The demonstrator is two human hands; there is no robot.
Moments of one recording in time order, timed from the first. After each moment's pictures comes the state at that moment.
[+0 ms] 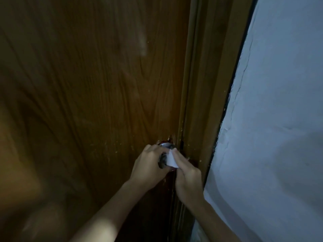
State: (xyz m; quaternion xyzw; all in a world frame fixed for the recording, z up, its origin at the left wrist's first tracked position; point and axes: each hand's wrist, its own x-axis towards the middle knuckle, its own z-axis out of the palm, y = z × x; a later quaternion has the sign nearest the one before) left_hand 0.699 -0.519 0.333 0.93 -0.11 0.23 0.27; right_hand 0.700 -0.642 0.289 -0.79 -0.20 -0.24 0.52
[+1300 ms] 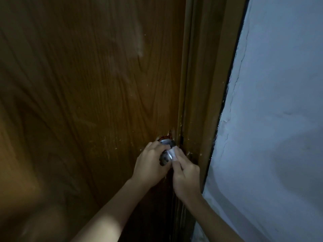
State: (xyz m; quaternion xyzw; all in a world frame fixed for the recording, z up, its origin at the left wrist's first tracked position) left_hand 0.698 -0.521 0.323 0.93 -0.13 0.24 0.26; right_hand 0.695 -0.630 0.282 -0.78 -0.14 -0.25 0.55
